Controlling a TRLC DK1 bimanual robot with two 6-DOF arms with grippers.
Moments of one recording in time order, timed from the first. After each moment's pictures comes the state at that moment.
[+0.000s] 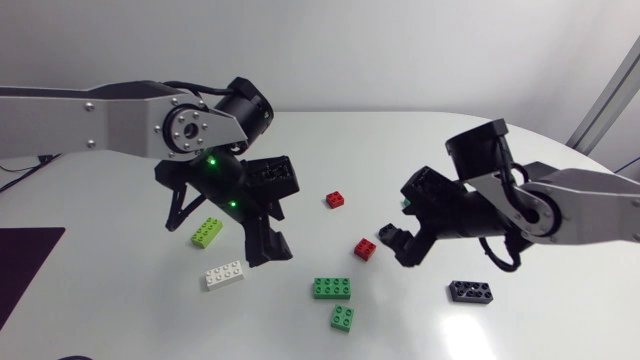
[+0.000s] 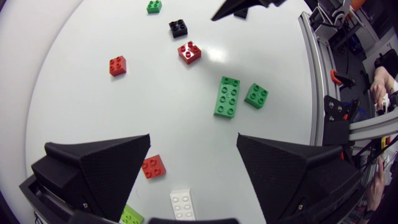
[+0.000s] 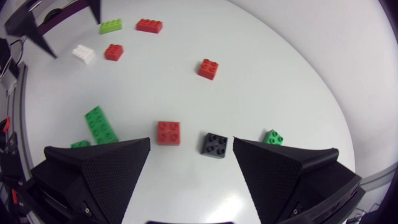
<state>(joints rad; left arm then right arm) -0.57 1.64 1.22 -0.79 0.26 0.74 0.36 1.39 0.76 -0.19 -0.16 -0.46</state>
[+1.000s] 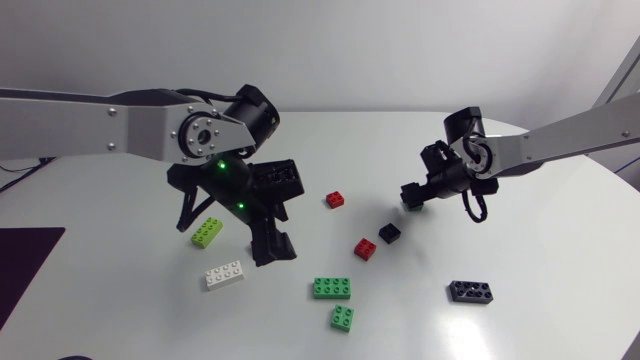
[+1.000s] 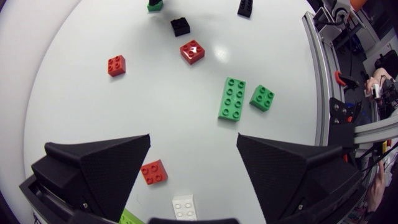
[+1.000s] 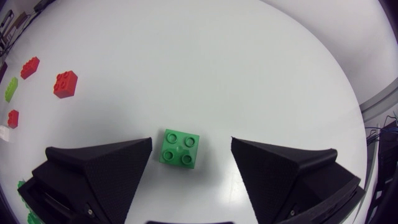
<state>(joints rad) -0.57 1.69 1.22 -0.75 0.26 0.73 0.09 1.94 1.16 -0.13 -0.04 -0.24</state>
